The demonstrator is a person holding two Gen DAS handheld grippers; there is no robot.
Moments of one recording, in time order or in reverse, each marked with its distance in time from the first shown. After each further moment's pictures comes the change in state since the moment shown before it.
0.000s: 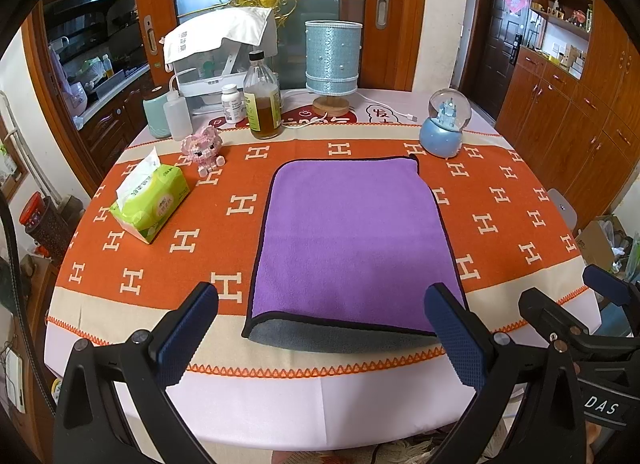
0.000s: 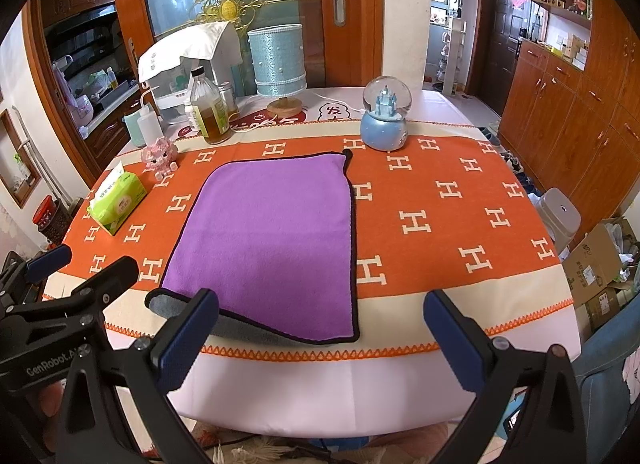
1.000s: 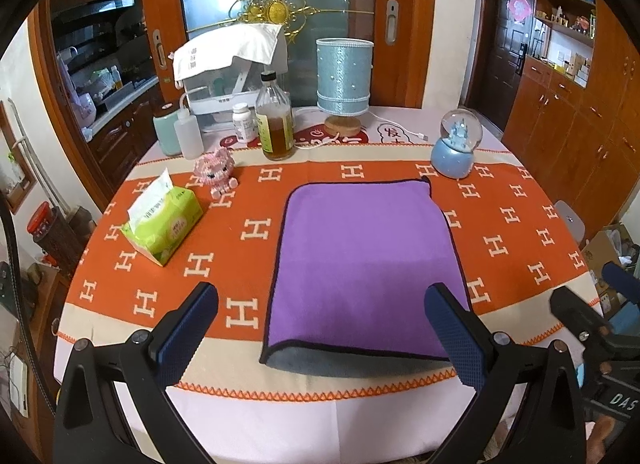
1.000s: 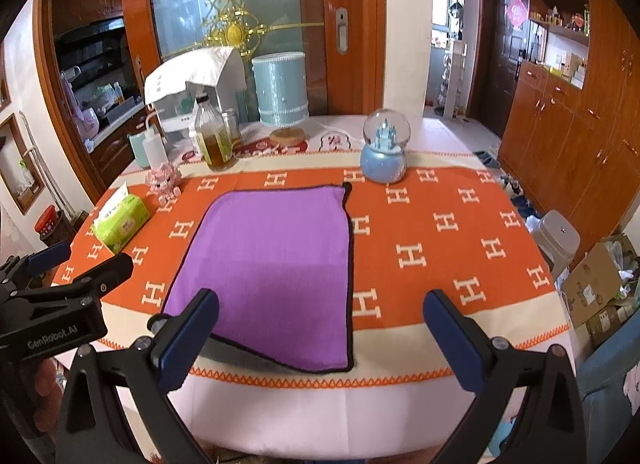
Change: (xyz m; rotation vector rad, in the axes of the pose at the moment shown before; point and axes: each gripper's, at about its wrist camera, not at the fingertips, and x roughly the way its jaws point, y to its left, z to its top) left arm -0.001 0.010 0.014 -0.002 -0.050 0.037; right arm -0.012 -0.008 0.016 -0.014 -0.111 0.021
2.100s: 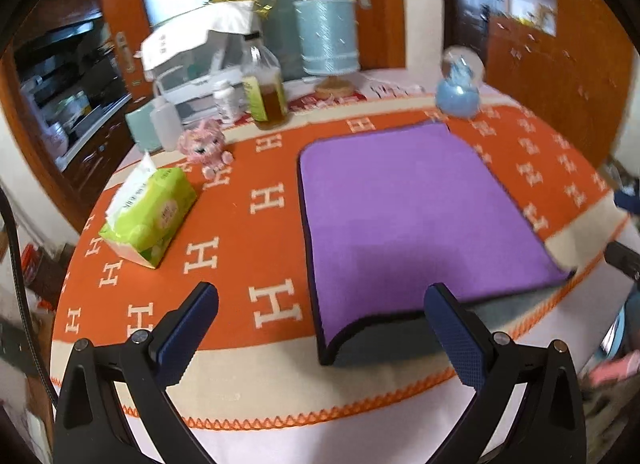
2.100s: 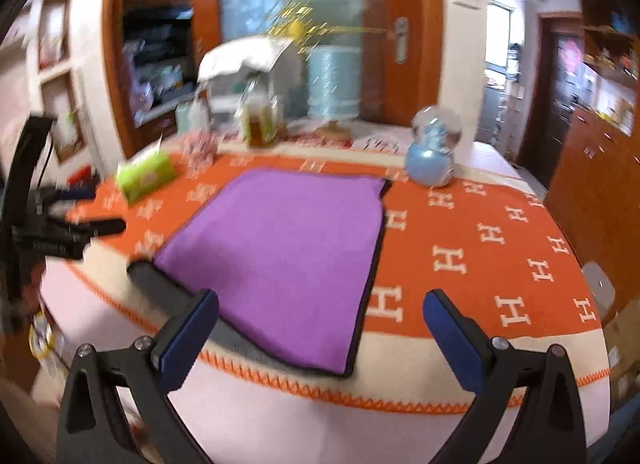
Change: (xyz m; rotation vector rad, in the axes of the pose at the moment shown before) left arm 0.090 0.060 -0.061 0.205 0.032 -0.064; right arm 0.069 -0.012 -0.080 -0.245 -0.058 0.167
